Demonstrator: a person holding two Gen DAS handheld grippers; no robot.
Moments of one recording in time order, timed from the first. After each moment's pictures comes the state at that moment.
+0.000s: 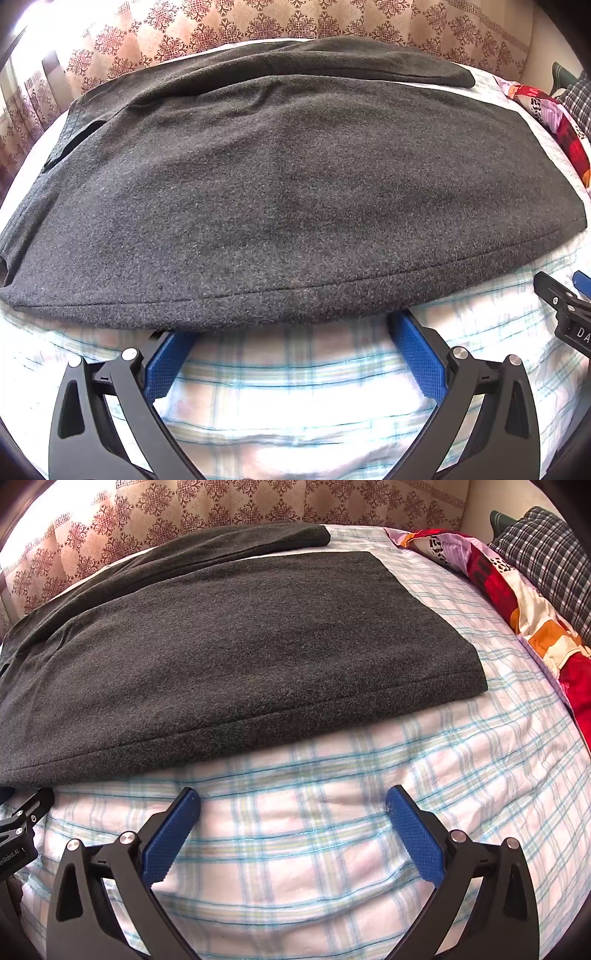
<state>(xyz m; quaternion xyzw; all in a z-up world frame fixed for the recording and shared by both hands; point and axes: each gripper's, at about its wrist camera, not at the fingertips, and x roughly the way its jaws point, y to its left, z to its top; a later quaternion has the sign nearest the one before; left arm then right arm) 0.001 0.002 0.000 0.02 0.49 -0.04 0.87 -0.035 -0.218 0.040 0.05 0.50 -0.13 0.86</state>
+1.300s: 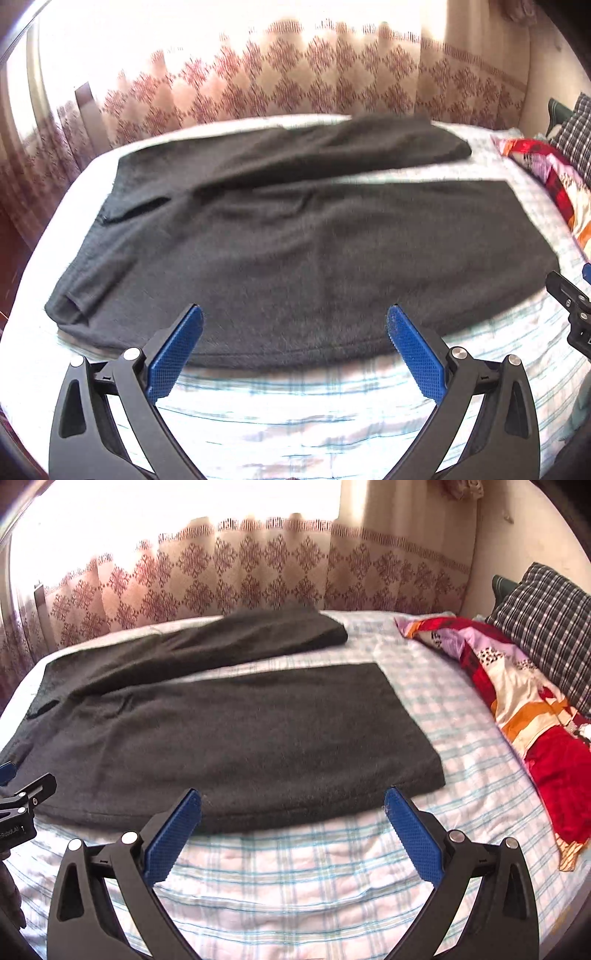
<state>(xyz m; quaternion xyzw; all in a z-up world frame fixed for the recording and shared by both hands) -0.017 0.029 0.123 0.03 0.40 0.00 0.92 -0.050 -0.192 0.150 0.02 0.38 -0.10 0.92</state>
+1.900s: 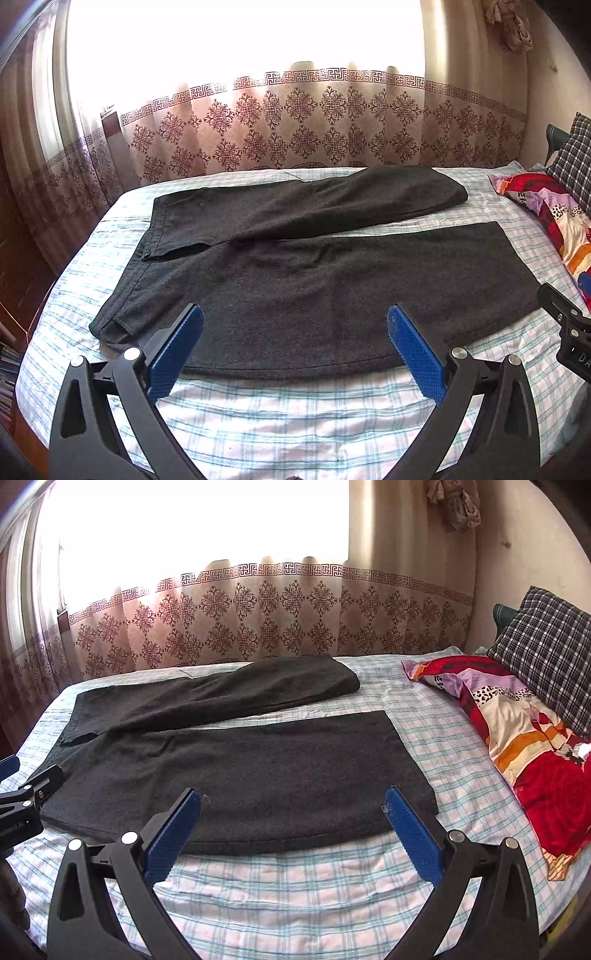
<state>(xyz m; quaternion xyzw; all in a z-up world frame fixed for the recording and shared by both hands) -0.063 0.037 0.188 0.03 0.34 0.03 0.94 -0.083 -0.179 0.206 0.03 0.33 -0.07 0.94</state>
